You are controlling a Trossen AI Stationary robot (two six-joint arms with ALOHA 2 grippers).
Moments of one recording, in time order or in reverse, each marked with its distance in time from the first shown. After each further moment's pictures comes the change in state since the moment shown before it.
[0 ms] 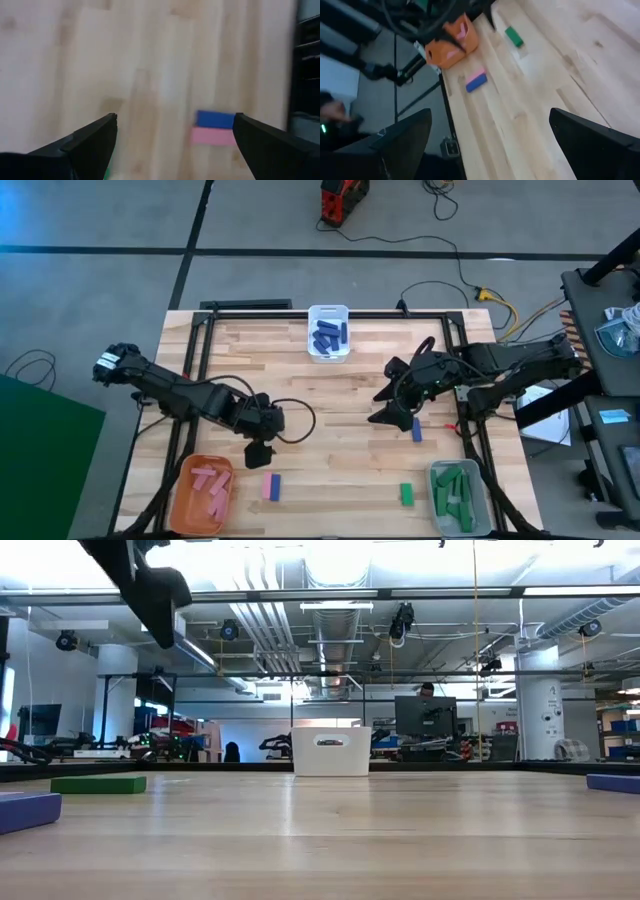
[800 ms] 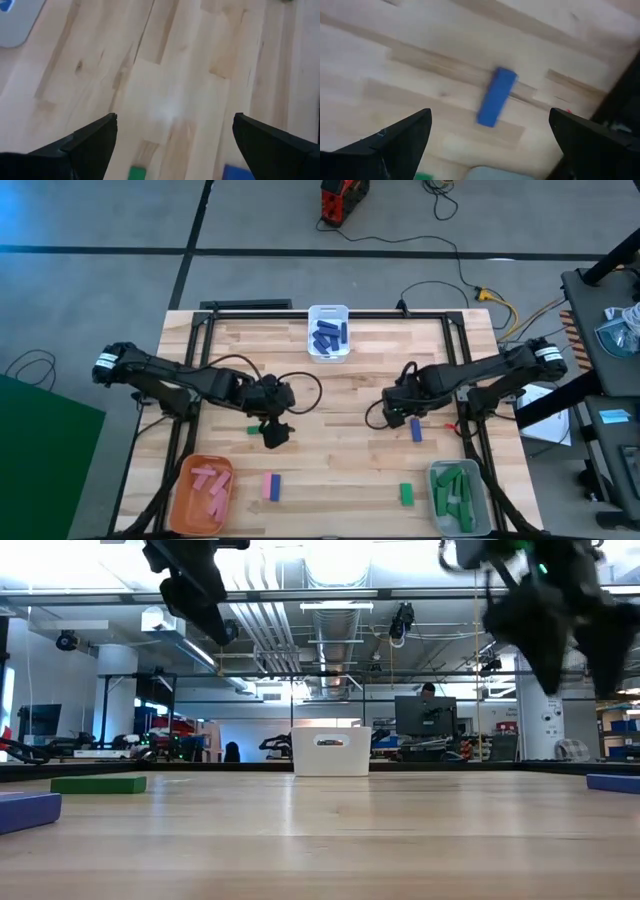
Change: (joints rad) left arm 0.129 -0.015 0.006 0.101 -0.126 0.009; right arm -0.043 0.153 -0.341 -0.496 -0.002 0.529
